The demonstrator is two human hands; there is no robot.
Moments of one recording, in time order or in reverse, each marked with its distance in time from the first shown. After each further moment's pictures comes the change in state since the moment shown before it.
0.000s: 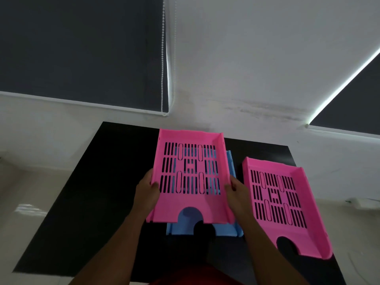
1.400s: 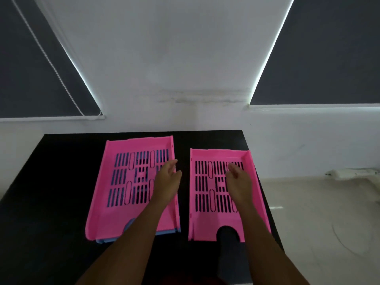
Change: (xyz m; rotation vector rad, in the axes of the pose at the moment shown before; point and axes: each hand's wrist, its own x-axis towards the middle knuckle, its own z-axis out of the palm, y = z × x) left_hand -0.028 0.094 0.275 0.053 -0.109 0.011; right_hand 0.068 0.085 -0.207 0.064 0.190 0.087
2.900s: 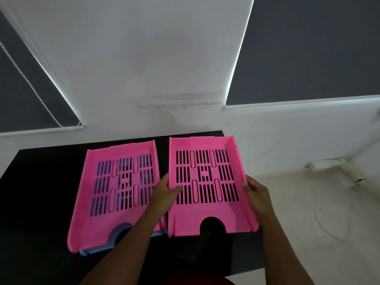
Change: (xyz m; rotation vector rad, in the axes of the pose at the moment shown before) left_hand -0.033 -0.004 0.020 0.149 -0.238 -0.062; right_hand -0.027 0.049 -0.098 0.118 -0.033 0.023
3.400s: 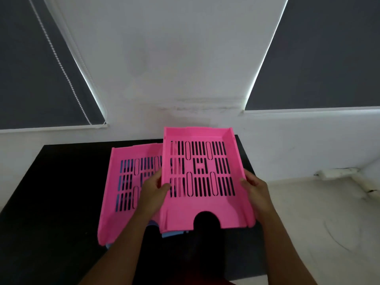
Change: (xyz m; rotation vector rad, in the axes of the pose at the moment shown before) left_hand -0.016 -0.024 -0.093 -0.097 0.148 0.203; right_hand -0.032 -0.058 0.067 0.199 -0.120 -0.022
